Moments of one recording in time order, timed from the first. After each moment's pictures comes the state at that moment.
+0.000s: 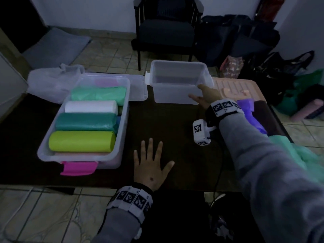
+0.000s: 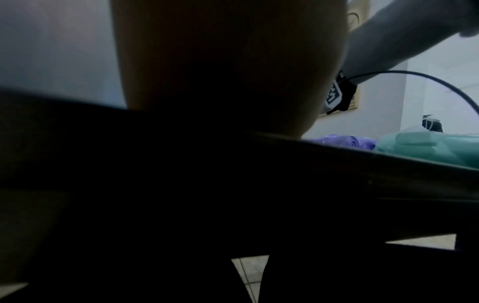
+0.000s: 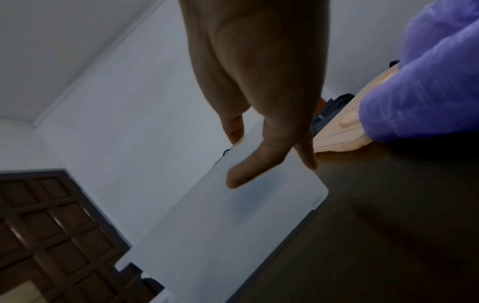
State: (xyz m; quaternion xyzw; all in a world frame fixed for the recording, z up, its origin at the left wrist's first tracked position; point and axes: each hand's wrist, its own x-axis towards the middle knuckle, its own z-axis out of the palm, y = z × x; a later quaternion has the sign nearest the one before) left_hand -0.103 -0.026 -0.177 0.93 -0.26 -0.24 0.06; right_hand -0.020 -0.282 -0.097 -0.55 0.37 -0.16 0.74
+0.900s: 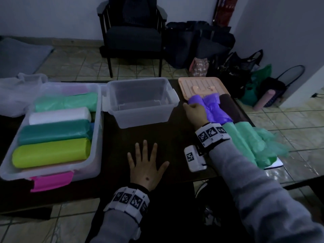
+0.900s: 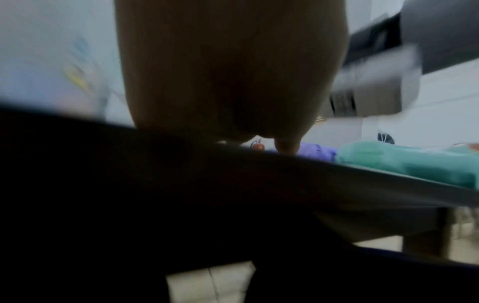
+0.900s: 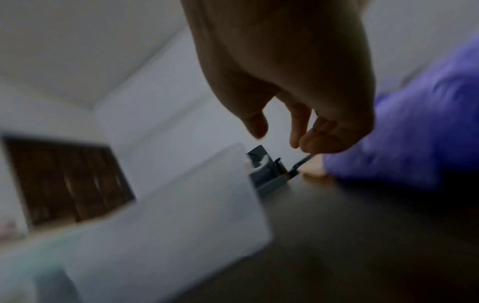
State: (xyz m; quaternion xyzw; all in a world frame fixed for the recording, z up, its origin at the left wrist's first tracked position) left_hand -0.122 -0.053 -0.172 0.91 -0.32 -0.24 0.05; right_hand -0.110 -0.259 -0.102 -0.72 0.51 -0.14 0.46
